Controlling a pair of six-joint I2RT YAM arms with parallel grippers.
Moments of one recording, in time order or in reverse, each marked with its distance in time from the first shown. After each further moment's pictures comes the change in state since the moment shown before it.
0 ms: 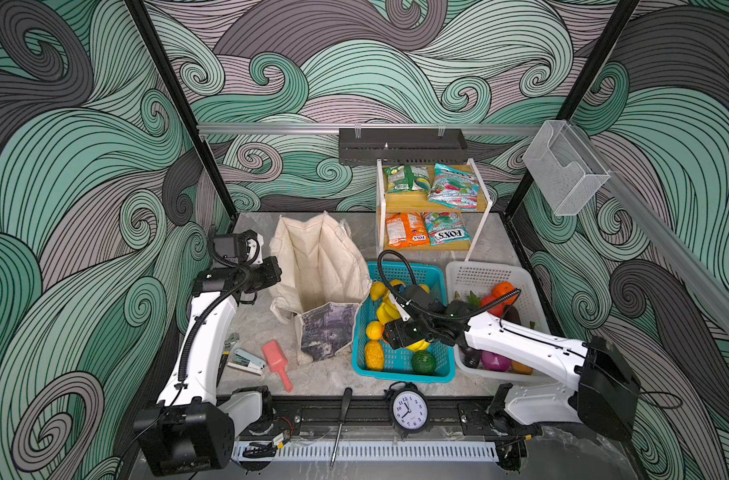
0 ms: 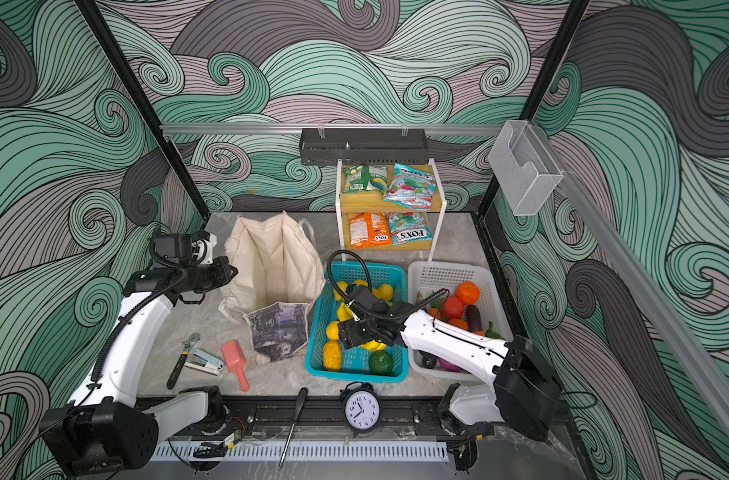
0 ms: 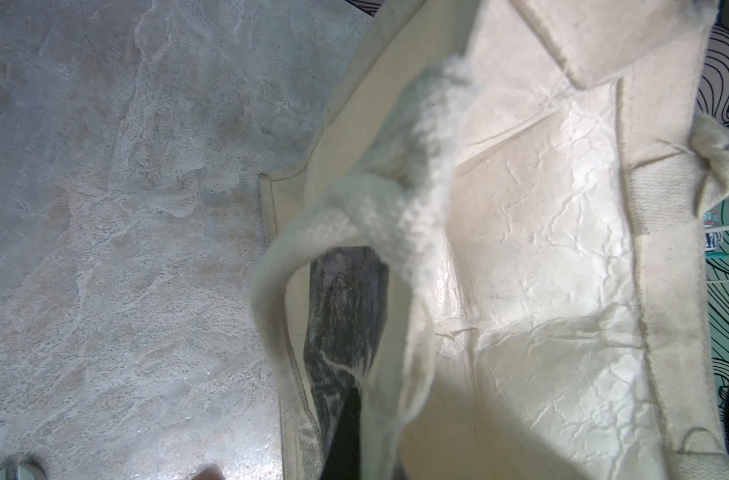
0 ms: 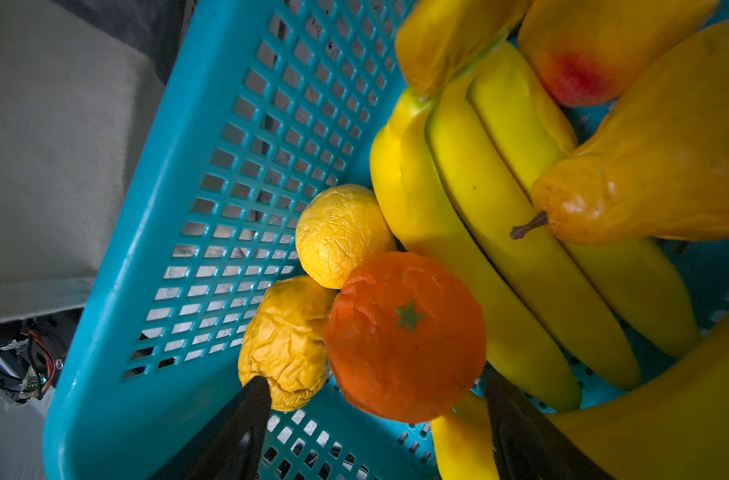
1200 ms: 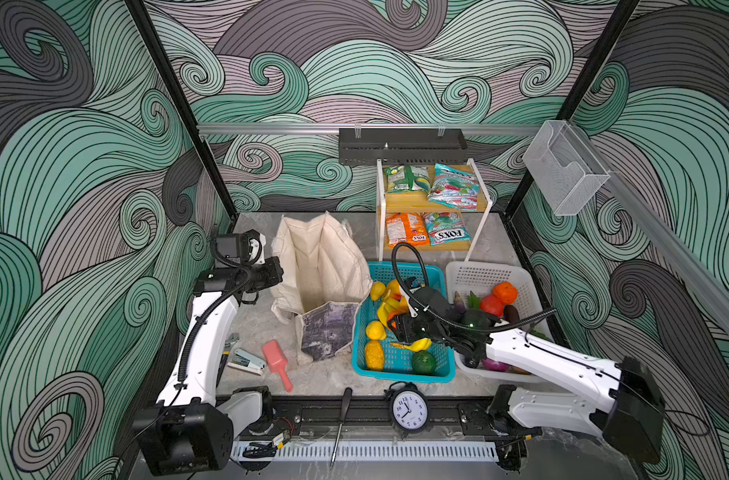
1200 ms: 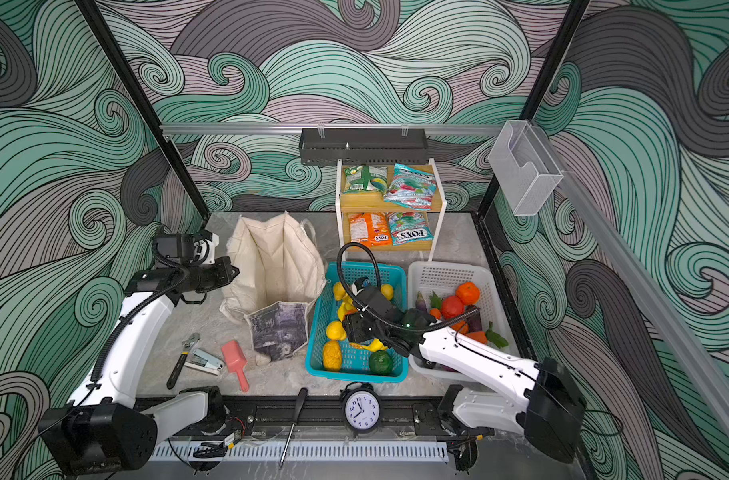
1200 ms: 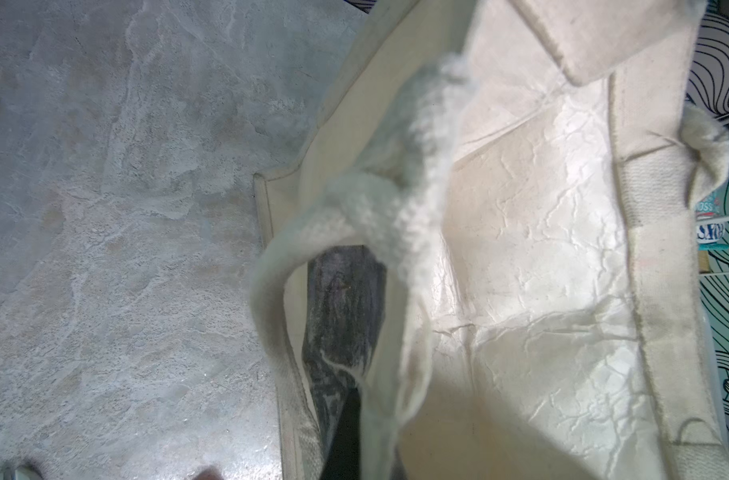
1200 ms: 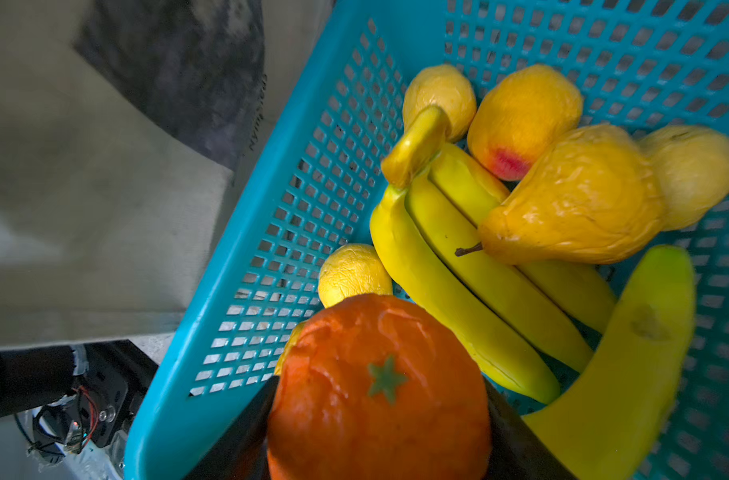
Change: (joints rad) left arm -0.026 -0.003 0.000 0.001 -0.010 0.007; right arm 0.010 -0.197 -0.040 0.053 0.128 0.051
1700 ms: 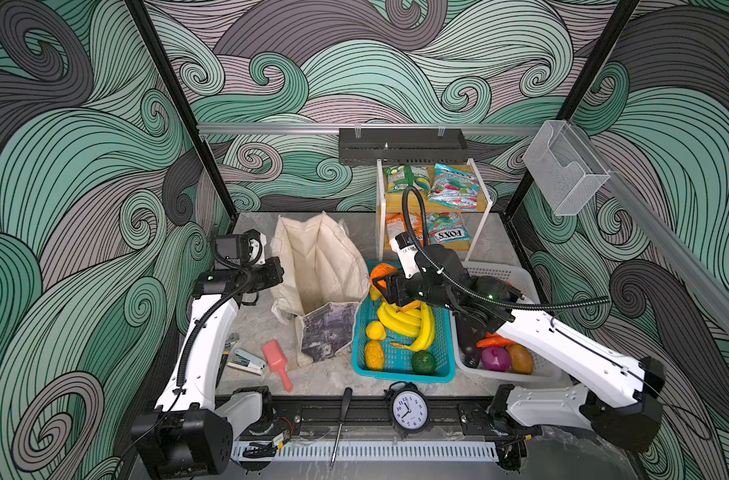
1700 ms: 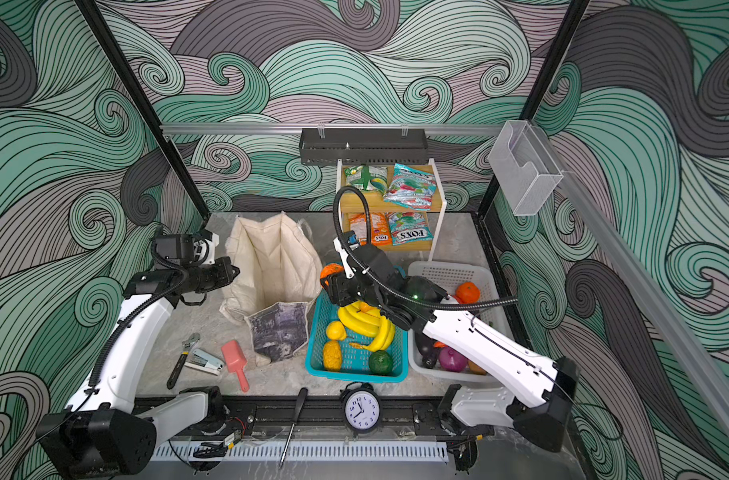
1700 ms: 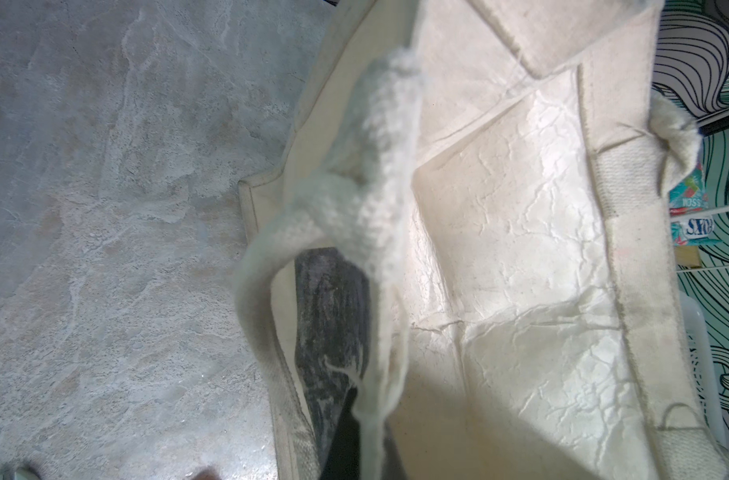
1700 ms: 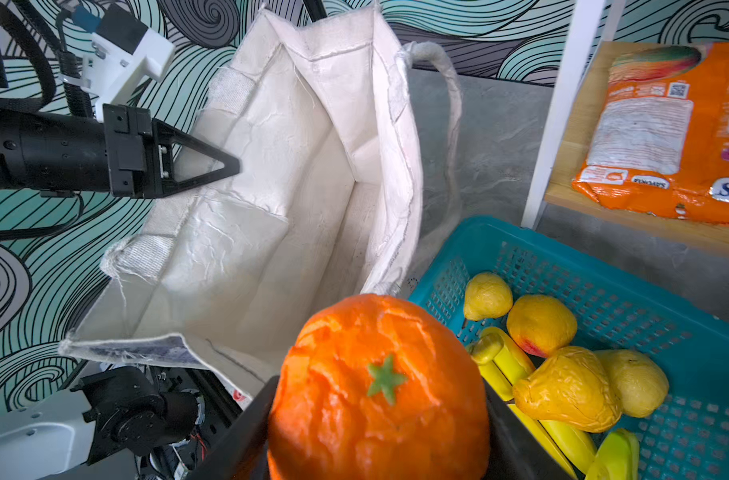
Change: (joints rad) left arm -0.008 -0.016 -0.001 0.000 0.002 0.001; right arm -0.002 0.155 0.538 -0.118 -0.009 -0.149
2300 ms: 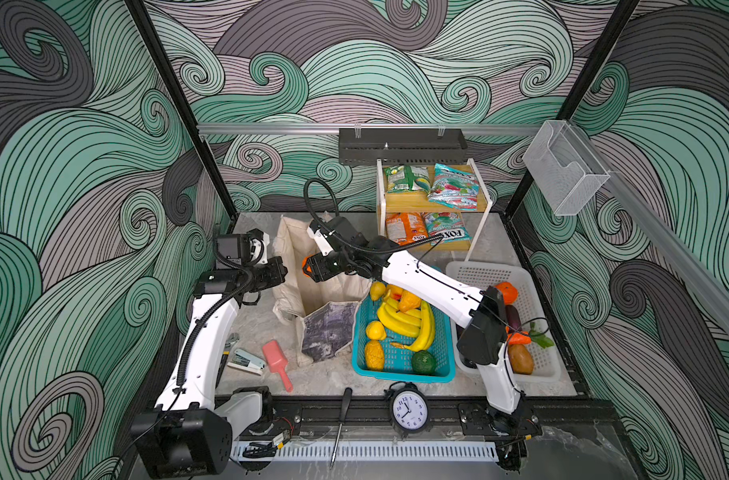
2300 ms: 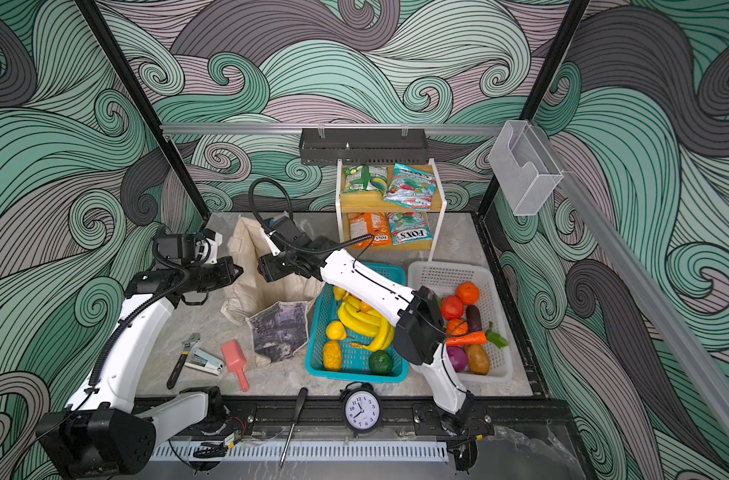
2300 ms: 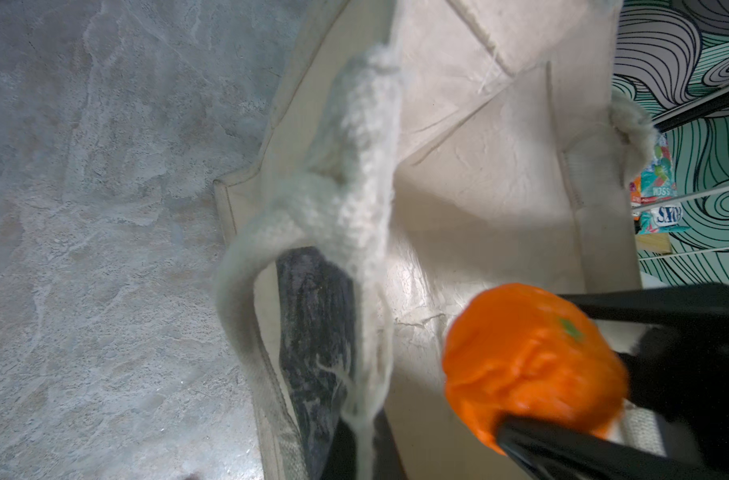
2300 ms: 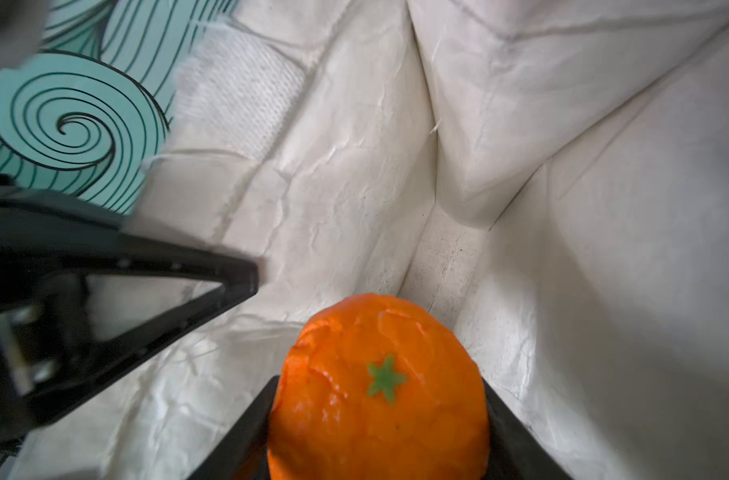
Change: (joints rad) left arm -0.011 0.003 0.000 0.008 0.044 0.001; right arm 0.026 0.834 0.769 -0.091 -0.168 -0.060
